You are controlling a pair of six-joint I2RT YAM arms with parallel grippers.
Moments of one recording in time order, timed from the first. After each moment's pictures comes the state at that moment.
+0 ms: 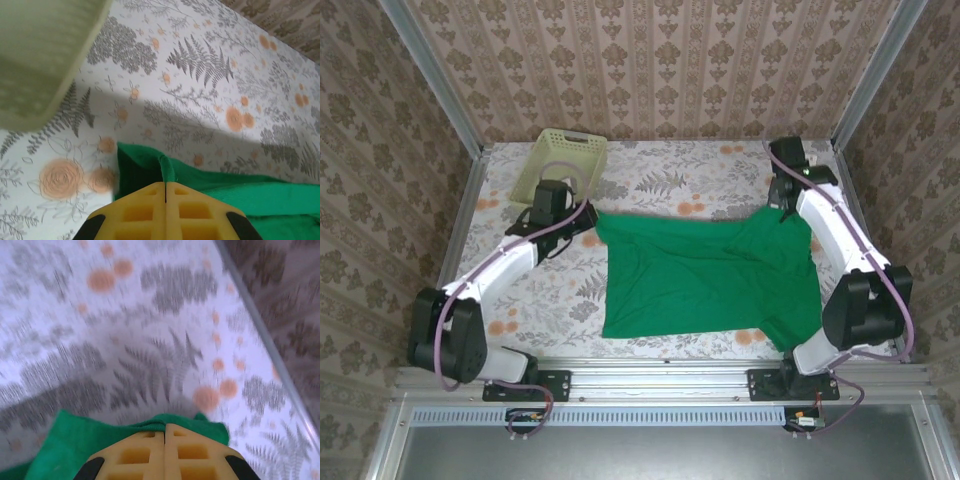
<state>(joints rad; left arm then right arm) -0.36 1.41 0.94 -0.20 0.18 -0.62 0.07 1.59 1.46 -0.90 0.48 0.34</state>
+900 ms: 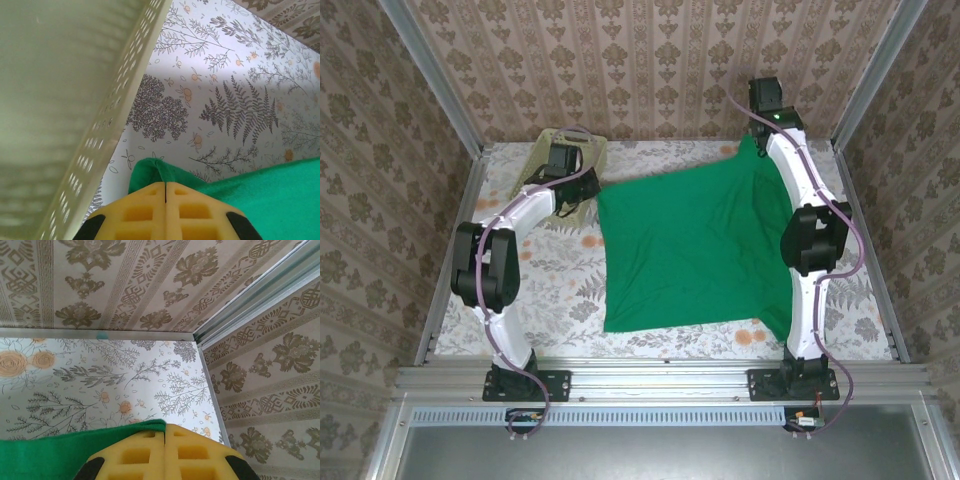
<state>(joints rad) -0.30 1.86 1.39 -0.33 0.17 -0.57 0.08 2.22 2.25 -0.77 0.62 -0.12</state>
